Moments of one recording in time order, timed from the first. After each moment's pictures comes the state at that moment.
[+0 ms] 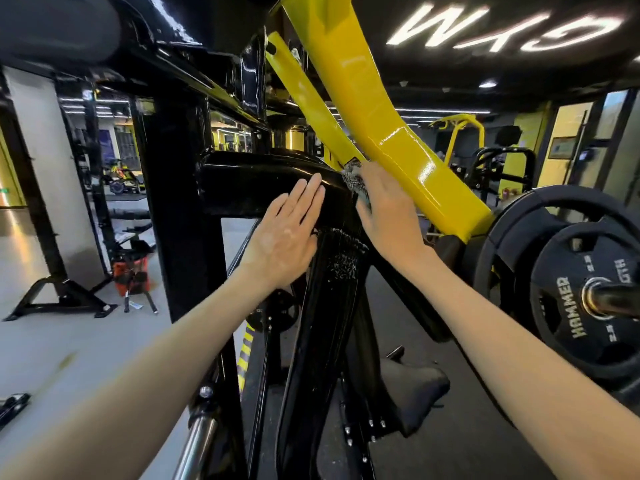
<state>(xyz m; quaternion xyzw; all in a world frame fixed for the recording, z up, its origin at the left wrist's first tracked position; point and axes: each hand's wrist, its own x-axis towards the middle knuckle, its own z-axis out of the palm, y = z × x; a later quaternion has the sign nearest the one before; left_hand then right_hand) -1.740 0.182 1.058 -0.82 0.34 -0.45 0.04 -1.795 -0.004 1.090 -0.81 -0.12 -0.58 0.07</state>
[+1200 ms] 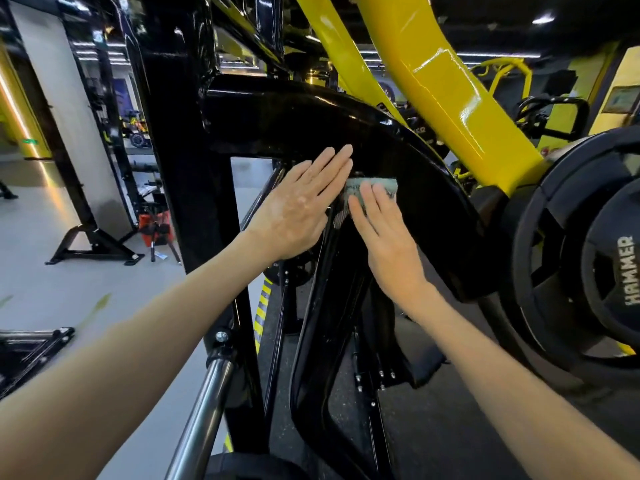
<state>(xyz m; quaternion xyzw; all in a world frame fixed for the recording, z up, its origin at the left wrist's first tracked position) -1.740 0.194 1.029 -0.79 0.41 -0.44 0.10 -1.778 -0.003 0.955 -0.80 -0.17 -0.57 -0.06</state>
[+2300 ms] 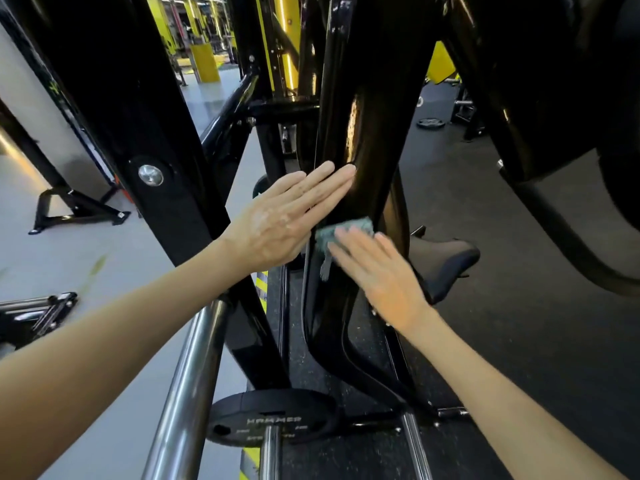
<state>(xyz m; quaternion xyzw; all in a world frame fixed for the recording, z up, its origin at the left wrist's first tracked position) -1.711 0.223 0.858 -0.73 0.55 -0.39 0.13 -1.790 0.025 0.738 -0.87 -0.19 -0.45 -0.06</state>
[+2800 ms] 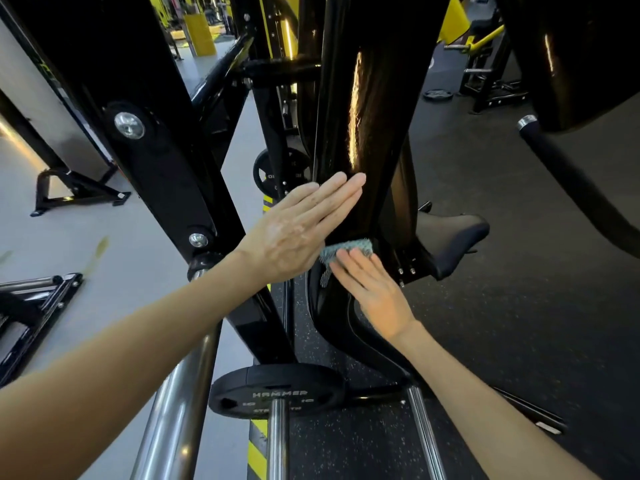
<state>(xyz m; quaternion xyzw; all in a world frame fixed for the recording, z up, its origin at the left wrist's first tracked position) -1.727 0.224 0.795 -0.76 0.54 -0.34 0.14 -1.789 0.043 0.633 -0.90 -0.18 -0.40 0.04</state>
